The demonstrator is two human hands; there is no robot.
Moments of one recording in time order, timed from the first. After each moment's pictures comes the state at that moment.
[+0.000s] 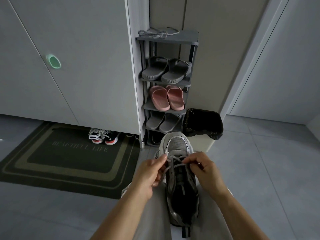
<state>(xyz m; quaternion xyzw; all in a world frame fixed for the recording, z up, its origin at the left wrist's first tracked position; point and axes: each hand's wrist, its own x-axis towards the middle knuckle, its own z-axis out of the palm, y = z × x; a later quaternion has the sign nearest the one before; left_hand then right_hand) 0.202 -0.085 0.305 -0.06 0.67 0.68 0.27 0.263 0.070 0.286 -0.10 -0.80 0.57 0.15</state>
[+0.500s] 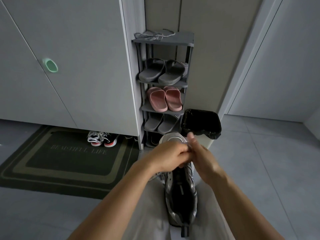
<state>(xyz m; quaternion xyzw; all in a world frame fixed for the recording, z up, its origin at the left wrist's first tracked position) 0.182 -0.054 0.370 0.43 0.83 0.30 0.19 0.239 0.064 0.333 -0.11 -0.66 0.74 0.02</state>
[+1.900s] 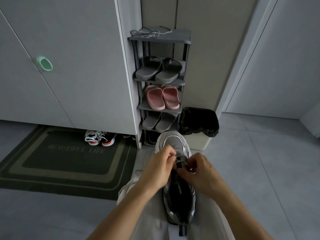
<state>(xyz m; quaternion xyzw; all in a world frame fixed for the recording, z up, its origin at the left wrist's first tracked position) 0.206 -0.068 0.324 0.29 0.84 0.45 0.10 0.273 0.064 0.313 -0.21 -0.90 0.38 0.01</state>
